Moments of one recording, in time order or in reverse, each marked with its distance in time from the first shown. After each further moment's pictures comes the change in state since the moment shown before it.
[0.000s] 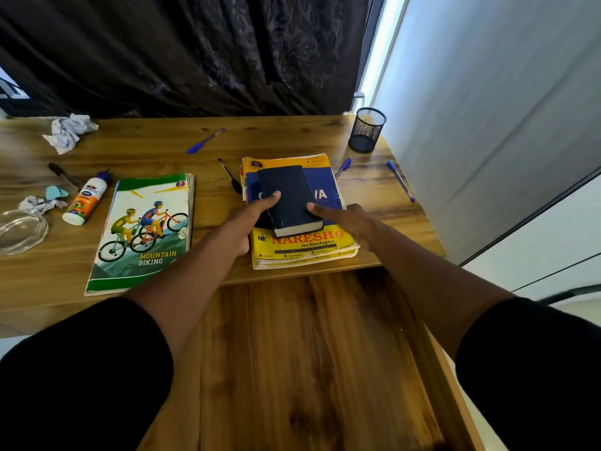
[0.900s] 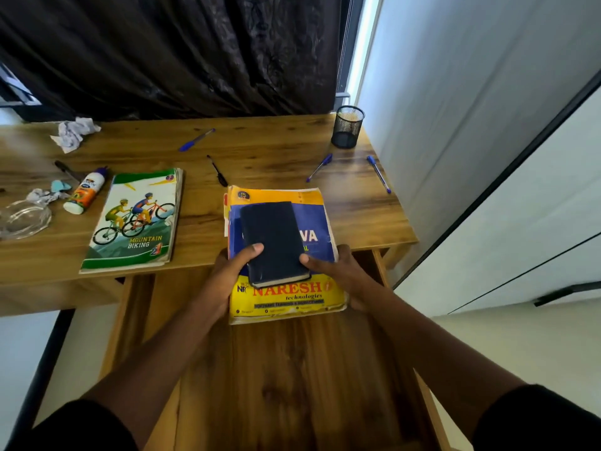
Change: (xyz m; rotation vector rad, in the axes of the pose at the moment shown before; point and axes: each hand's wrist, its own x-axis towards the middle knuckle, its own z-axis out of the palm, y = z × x) left_hand -0.078 -0.115 0.005 -0.135 -0.046 0.076; right_hand -0.117 0.112 -0.009 0.346 -0.230 -0.173
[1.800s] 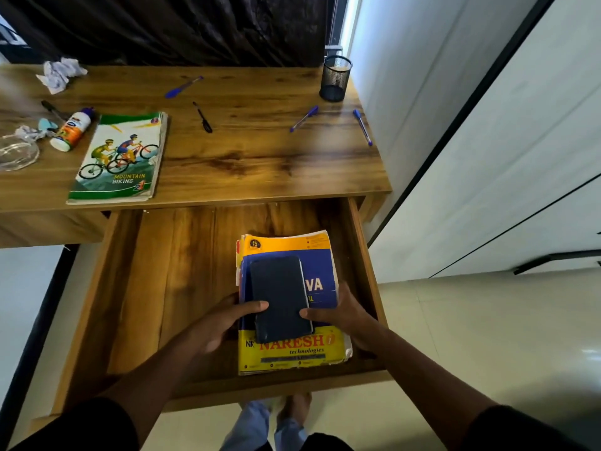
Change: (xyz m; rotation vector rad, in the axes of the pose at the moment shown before) left_hand -0.113 -0.151 0.003 0.319 -0.185 -0.297; right_hand -0.133 0.141 -0.038 -0.196 -0.069 0.098
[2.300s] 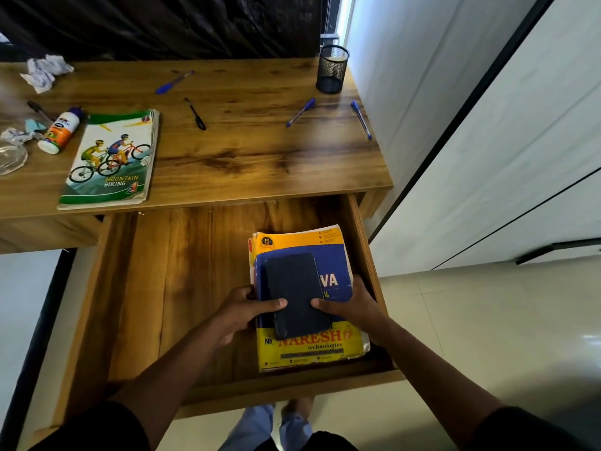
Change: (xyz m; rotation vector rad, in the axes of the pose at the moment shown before) left_hand 0.022 0.017 0.018 0.108 0.086 -0.041; right_hand 0.002 -0.002 -0.018 -0.074 0.176 0.037
